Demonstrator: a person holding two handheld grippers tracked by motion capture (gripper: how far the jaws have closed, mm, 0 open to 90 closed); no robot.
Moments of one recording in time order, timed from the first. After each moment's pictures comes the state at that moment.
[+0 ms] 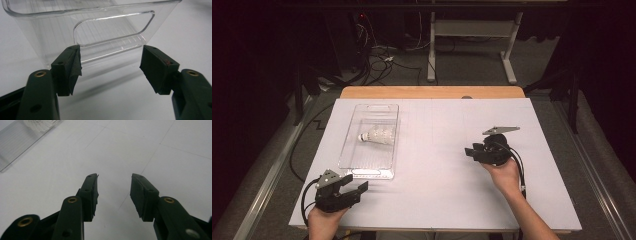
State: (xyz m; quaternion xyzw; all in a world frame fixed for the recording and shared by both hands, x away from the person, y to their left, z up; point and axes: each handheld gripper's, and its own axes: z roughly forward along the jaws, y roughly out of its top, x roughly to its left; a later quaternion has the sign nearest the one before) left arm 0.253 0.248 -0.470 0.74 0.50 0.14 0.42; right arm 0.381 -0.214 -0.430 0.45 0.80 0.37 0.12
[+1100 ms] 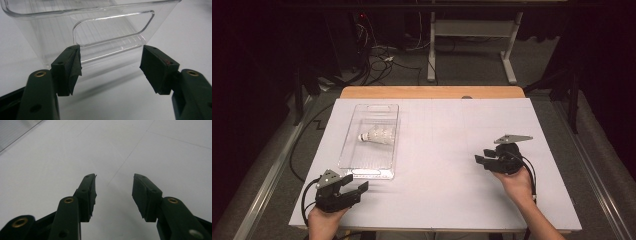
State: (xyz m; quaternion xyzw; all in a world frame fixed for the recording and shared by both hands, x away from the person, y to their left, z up) left arm 0.253 0.247 -0.470 0.75 0.50 0.14 0.42; right arm 0.357 -0.242 -0.434 0.45 0.80 0.37 0.14
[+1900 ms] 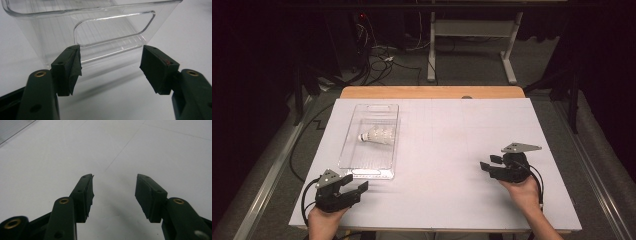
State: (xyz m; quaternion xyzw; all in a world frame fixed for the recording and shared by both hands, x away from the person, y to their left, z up) left arm 0.254 0.248 -0.470 0.74 0.50 0.14 0.42; right arm 0.336 -0.258 -0.443 0.44 0.80 0.38 0.15
